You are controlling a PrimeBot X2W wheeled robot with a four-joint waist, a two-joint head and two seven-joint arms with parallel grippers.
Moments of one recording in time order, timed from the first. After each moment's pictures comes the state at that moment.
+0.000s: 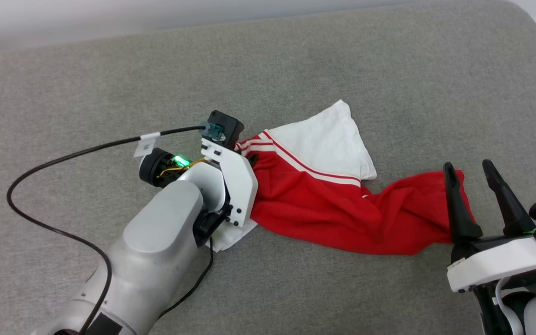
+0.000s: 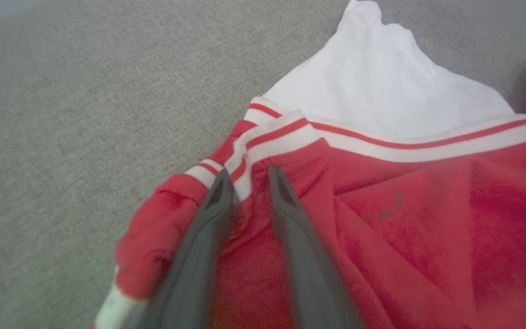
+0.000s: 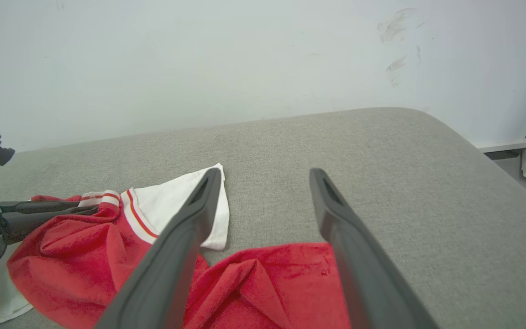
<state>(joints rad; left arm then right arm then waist) -0.84 0.17 -0.74 0.80 -0.59 -0.07 0.22 -0.08 -0.05 -0.03 -0.15 0.21 0.13 0.04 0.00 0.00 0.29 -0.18</state>
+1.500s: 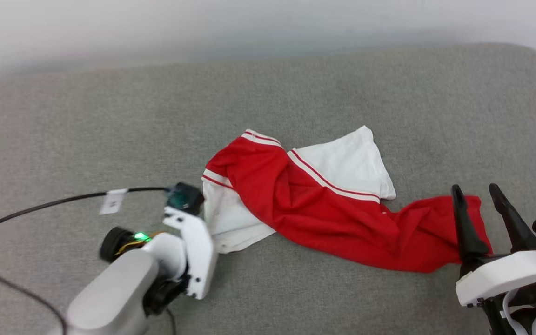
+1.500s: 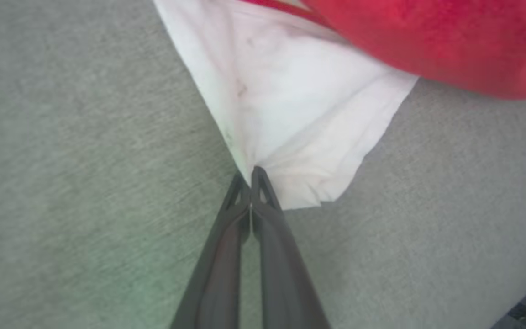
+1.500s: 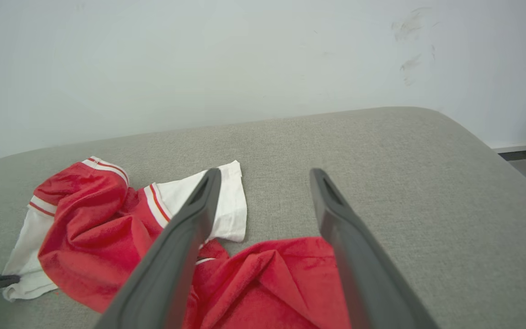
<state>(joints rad) -0.56 0.39 -0.77 0.44 -0.72 0.02 0.54 -0.03 -0.05 -0.07 -0.13 0.21 0.13 0.09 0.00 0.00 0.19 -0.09</state>
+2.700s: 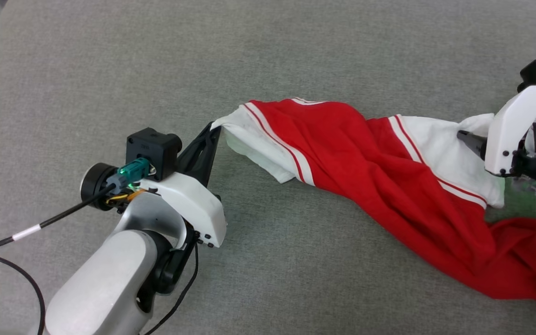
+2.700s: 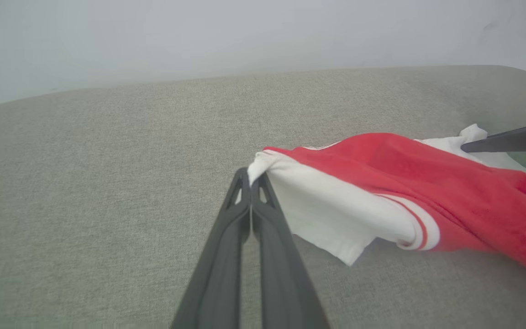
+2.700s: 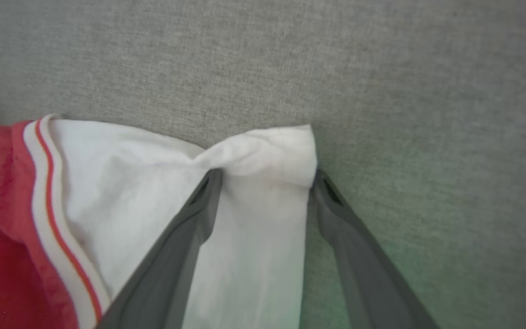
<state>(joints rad) -0.52 0.46 -0.62 -0.08 -0.60 0.27 0.16 -0.76 -0.31 0.11 0.63 0.44 0.13 0.74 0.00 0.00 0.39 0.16</state>
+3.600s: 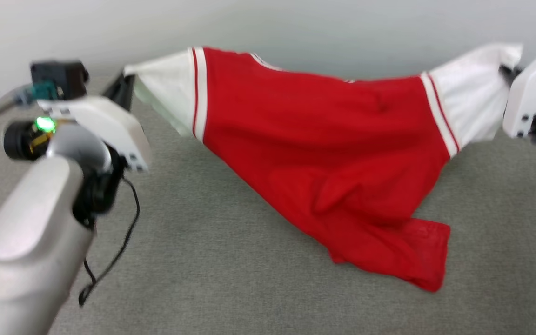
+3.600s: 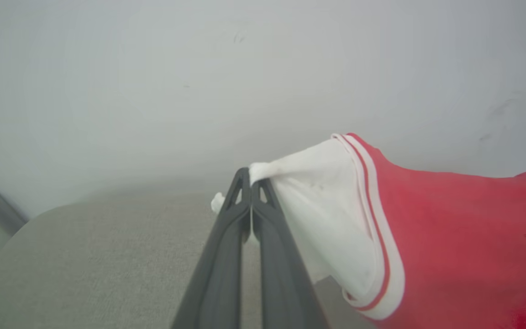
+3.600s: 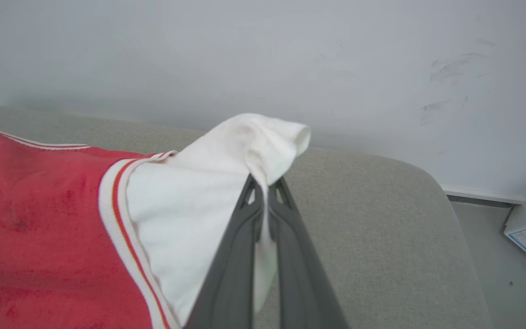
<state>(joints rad) -0.69 0.49 -0.48 0.27 -0.73 0.19 0.14 -0.86 -0.36 0.14 0.65 0.34 0.13 0.50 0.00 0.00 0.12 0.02</state>
